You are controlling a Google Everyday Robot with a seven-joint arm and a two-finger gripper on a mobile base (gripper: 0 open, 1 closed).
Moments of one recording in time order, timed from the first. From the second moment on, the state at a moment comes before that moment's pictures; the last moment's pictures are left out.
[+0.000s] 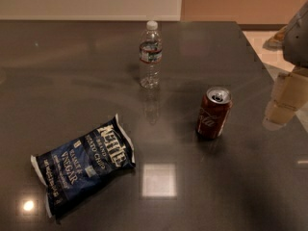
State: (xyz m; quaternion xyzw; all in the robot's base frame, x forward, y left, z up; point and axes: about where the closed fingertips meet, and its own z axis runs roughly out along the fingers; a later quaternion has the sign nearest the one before) arm 0.438 -0.217 0.976 -0.60 0.78 -0.03 0.16
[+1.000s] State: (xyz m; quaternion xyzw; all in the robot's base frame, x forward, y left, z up) arm 0.485 -0.189 0.980 -0.62 0.77 0.01 0.16
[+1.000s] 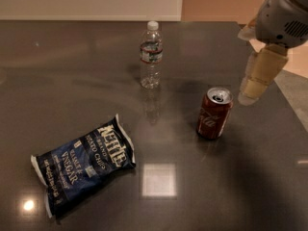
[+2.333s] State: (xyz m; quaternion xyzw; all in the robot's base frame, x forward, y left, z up) arm 0.599 -0.084 0.944 -0.57 0.78 0.10 0.24
